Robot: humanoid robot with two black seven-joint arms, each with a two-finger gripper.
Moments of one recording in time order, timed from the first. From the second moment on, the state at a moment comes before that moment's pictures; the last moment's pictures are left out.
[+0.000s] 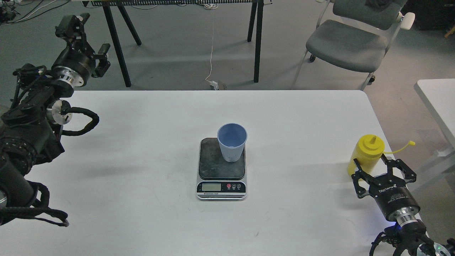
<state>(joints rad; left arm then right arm) -1.03 0.22 -0.44 -0.05 0.09 -0.49 -0.49 -0.07 -0.48 0.99 1.14 0.32 0.49 0.28</state>
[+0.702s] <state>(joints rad) -1.04 0.22 -0.44 -0.06 0.09 -0.49 -0.49 0.20 -0.57 1.03 1.16 -0.04 0.49 0.25</state>
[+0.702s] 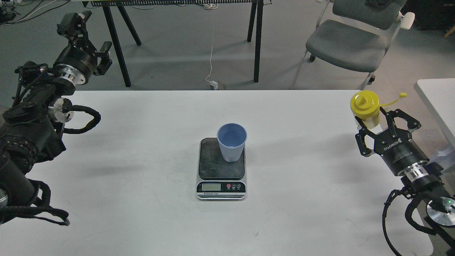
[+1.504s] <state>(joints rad) -1.04 0.19 -0.45 -0.06 0.09 -0.49 -0.49 1.01 -0.56 0.47 1.14 -1.01 0.49 0.21</state>
